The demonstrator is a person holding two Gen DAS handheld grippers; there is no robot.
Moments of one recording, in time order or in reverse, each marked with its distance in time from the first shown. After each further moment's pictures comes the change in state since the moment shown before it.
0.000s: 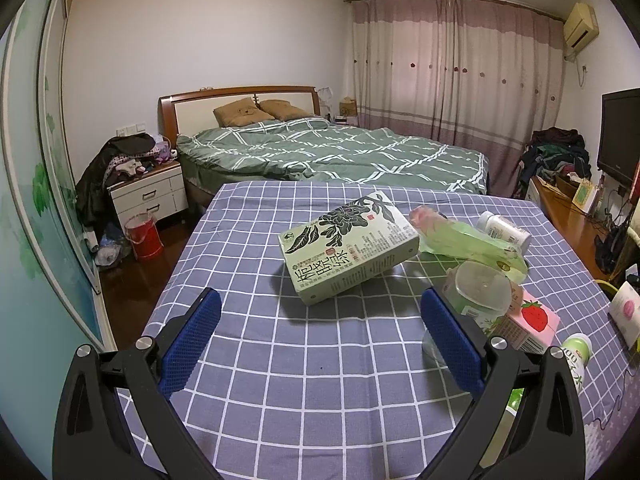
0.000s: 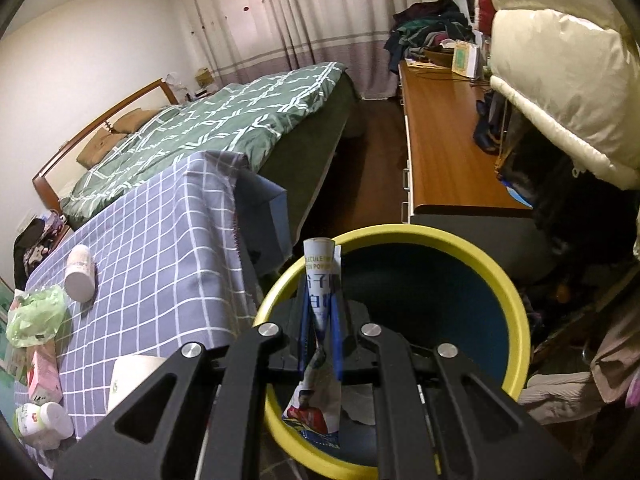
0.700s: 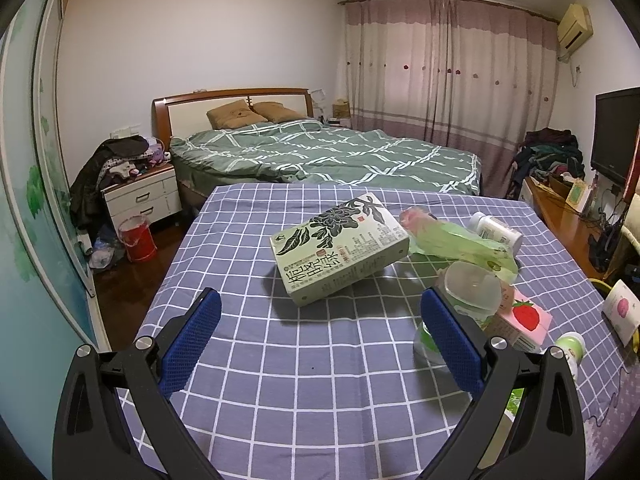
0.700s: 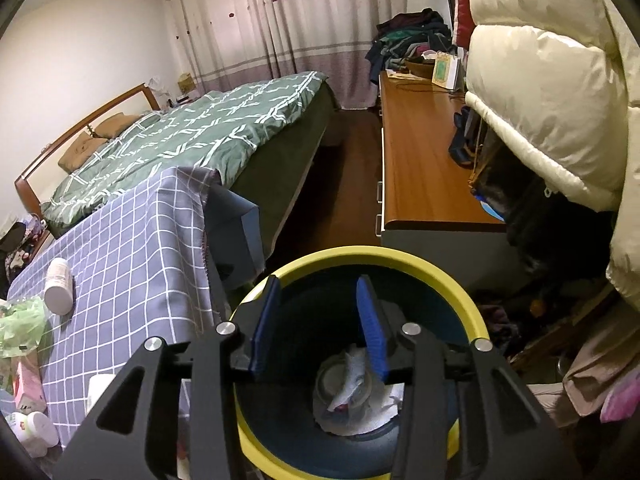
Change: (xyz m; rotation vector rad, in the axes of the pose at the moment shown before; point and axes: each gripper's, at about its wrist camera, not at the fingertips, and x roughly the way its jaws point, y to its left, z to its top) left arm -0.003 -0.001 0.000 0.002 -0.010 -0.034; right arm -0.008 -0.022 0.012 0.007 -0.036 -0.085
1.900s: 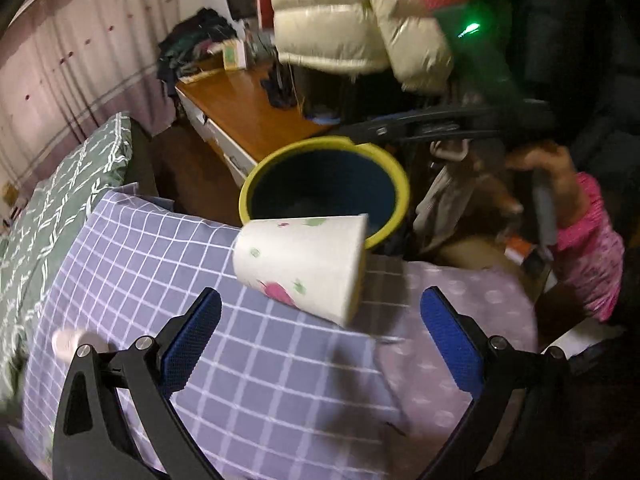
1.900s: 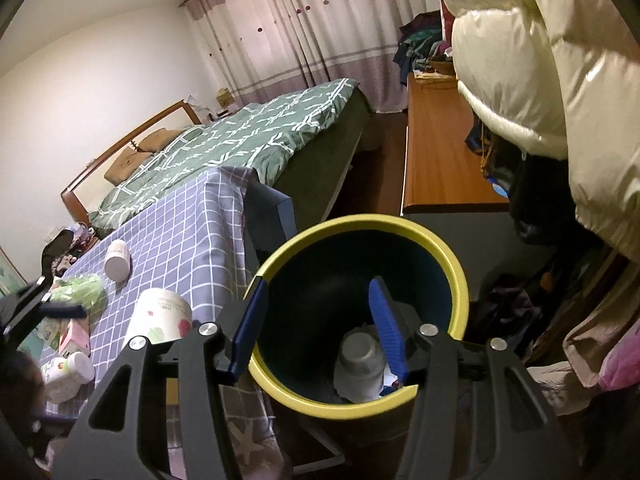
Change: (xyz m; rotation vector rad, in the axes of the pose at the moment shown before) left arm -0.009 -0.350 -0.003 0.982 0.301 -0.930; right arm -0.056 -0.052 -0.040 0.034 -0.009 0.201
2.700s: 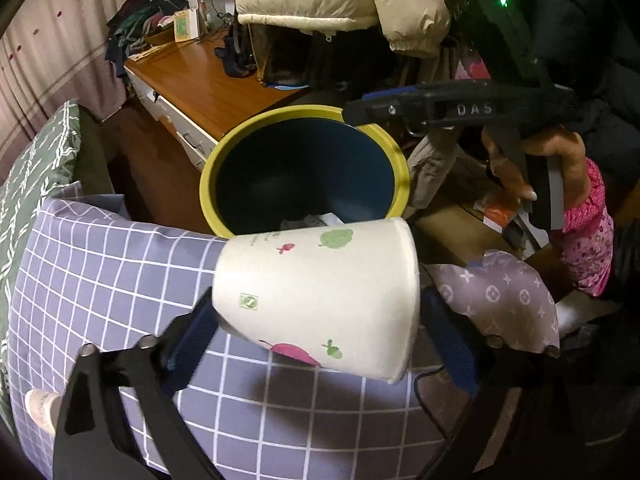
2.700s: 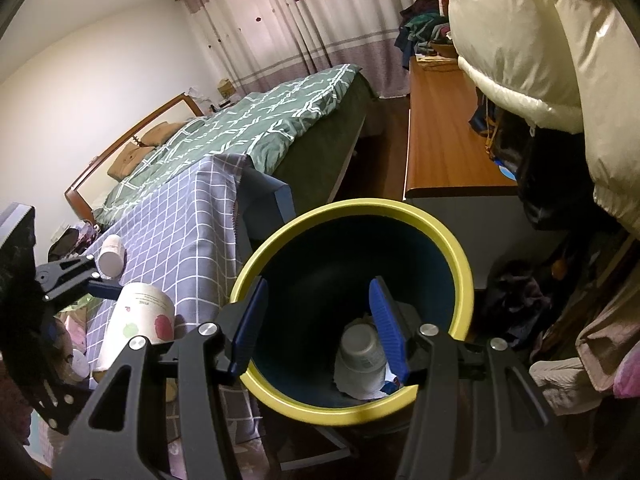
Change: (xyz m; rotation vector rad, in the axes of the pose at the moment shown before) left arm 0.063 0.023 0.021 0.063 0.113 -0.169; right arm 0.014 -0.011 -0.001 0.017 0.034 0.023
